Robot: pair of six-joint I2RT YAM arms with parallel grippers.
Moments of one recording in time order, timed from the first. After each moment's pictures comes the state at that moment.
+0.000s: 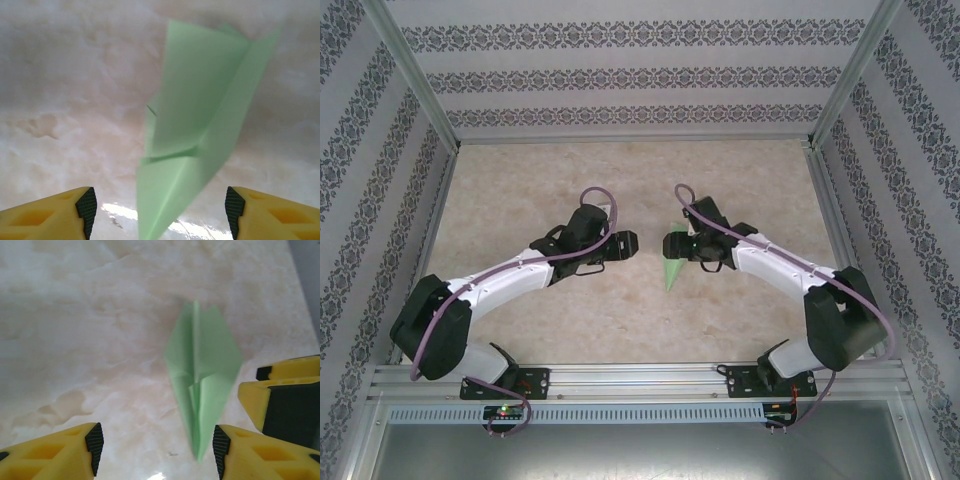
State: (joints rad) left arm -0.63 1.44 0.87 -0.15 0.09 -0.67; right arm 0.52 1.48 0.90 -0.45 -0.05 0.53
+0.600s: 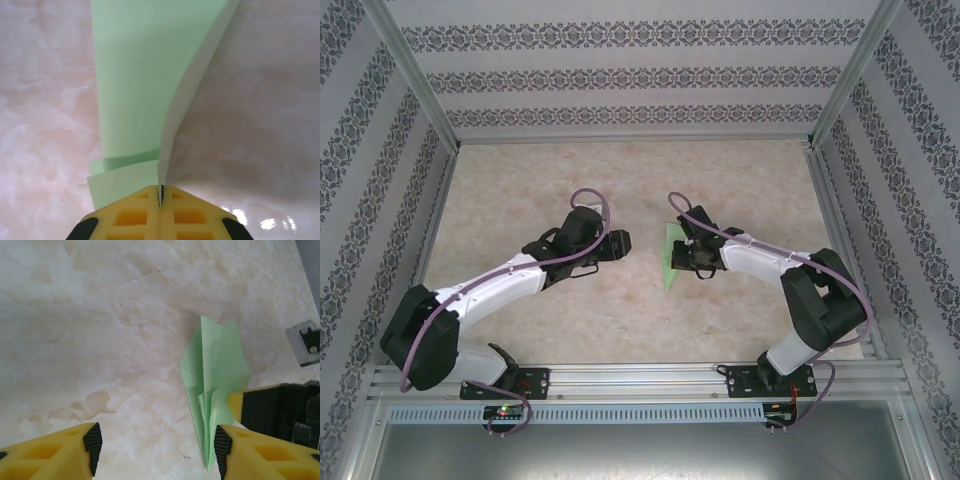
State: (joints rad) left arm -0.63 1.35 0.86 -0.20 0.00 -0.68; right arm 0.54 1.58 0.87 -0.39 -0.08 0.60
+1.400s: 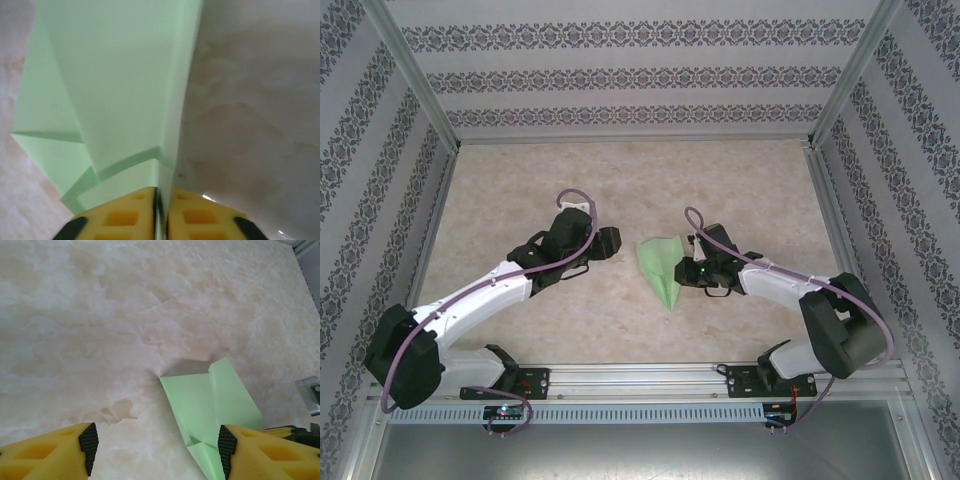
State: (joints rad) left arm -0.63 1.25 0.84 -0.26 -0.10 -0.66; right arm 0.49 1.41 0.62 -0.22 -0.28 0.57
